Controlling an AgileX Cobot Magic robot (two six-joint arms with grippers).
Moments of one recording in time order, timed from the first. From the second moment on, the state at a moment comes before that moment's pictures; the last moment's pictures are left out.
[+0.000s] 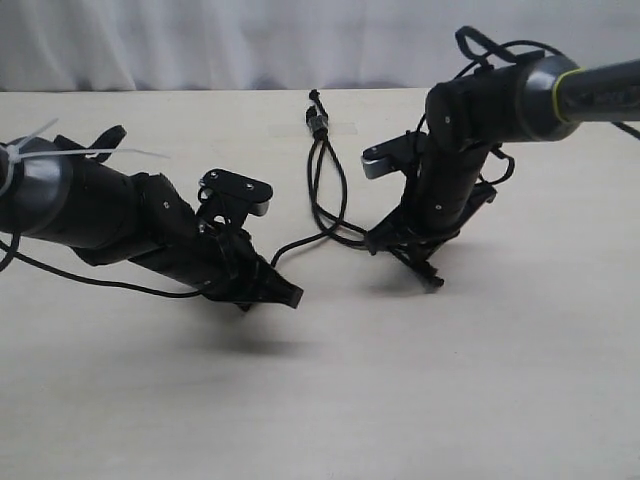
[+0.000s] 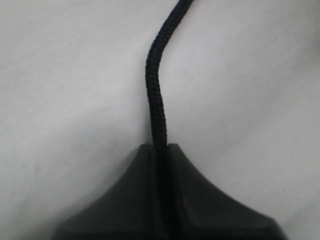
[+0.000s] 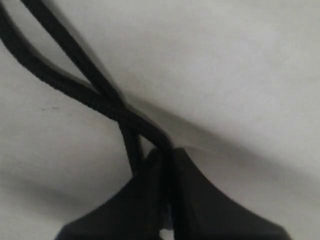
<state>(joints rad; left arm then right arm) -0.45 1.96 -0.90 -0.78 0.16 0.61 0.35 2.12 -1.40 -0.05 0.83 -0.02</state>
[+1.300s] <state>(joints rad) -0.50 1.89 -0.89 -0.84 0.38 0.63 0.38 2.07 -1.20 0.60 0.88 -0.30</state>
